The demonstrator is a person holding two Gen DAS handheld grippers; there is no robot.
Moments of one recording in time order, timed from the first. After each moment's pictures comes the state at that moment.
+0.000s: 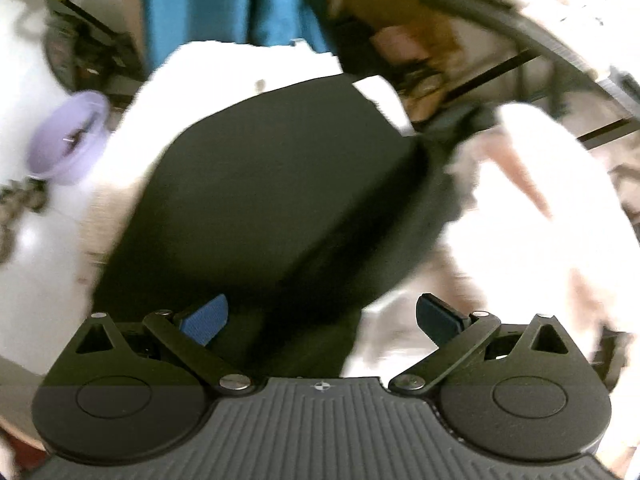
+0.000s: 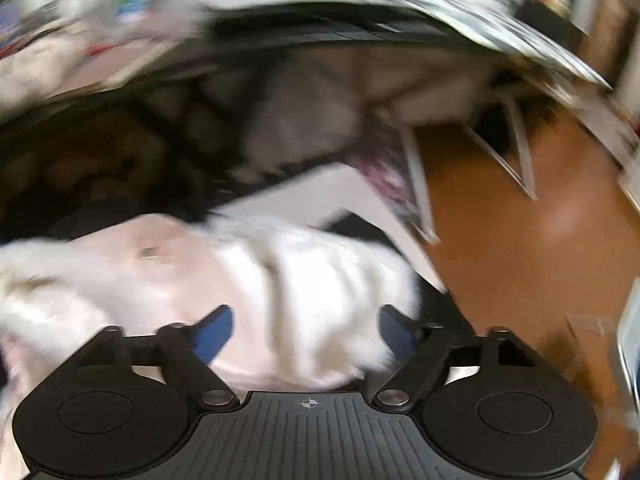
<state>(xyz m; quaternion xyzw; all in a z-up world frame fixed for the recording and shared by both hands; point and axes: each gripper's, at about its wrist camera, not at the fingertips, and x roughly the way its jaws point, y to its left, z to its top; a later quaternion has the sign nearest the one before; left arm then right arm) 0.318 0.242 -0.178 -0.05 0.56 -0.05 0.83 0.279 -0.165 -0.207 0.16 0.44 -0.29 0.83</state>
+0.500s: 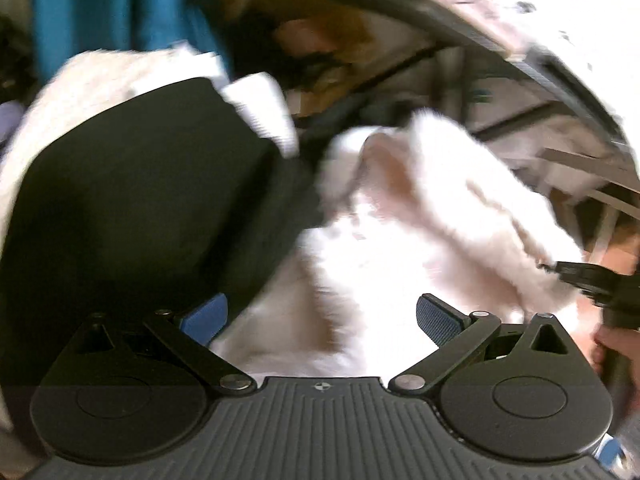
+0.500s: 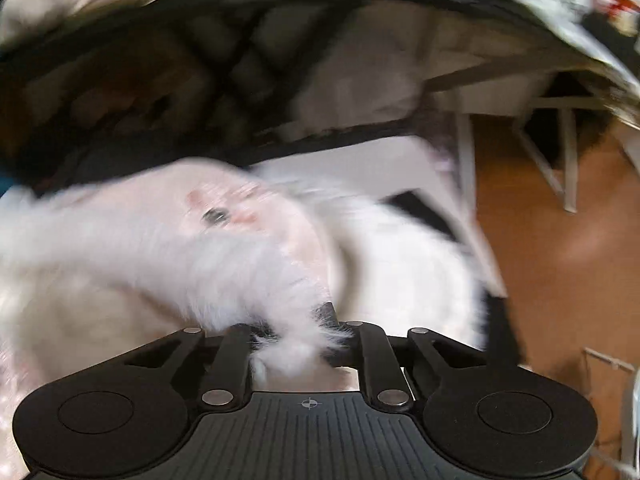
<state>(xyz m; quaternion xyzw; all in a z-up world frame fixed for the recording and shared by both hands) 0.330 0.176 -0.182 -0.07 0.55 -0.17 0.82 0.308 -0.182 -0.256 0.16 0.49 -0.28 0.81</state>
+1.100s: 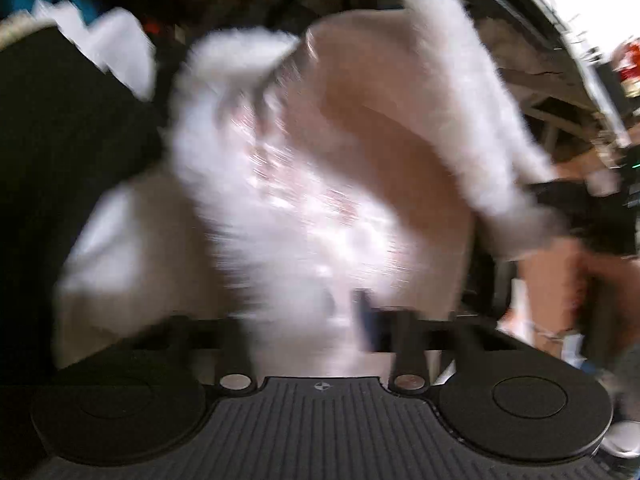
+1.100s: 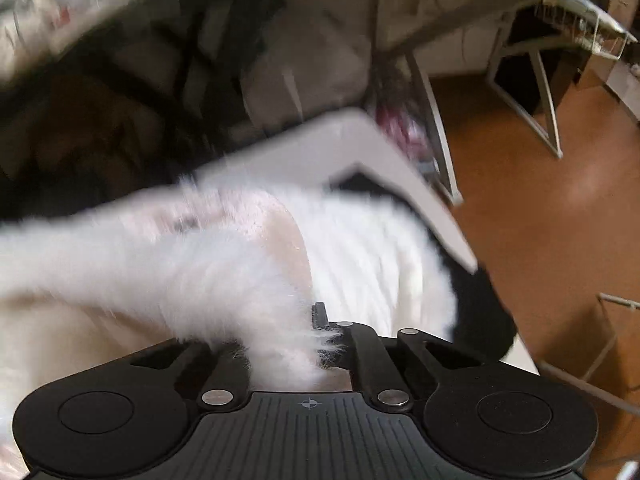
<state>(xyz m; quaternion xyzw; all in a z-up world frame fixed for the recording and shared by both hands) 0.332 0.114 -0.224 -0.01 0.59 -0.22 0.78 0.280 -0.226 -0.250 0.24 0.45 -0.28 0.81</state>
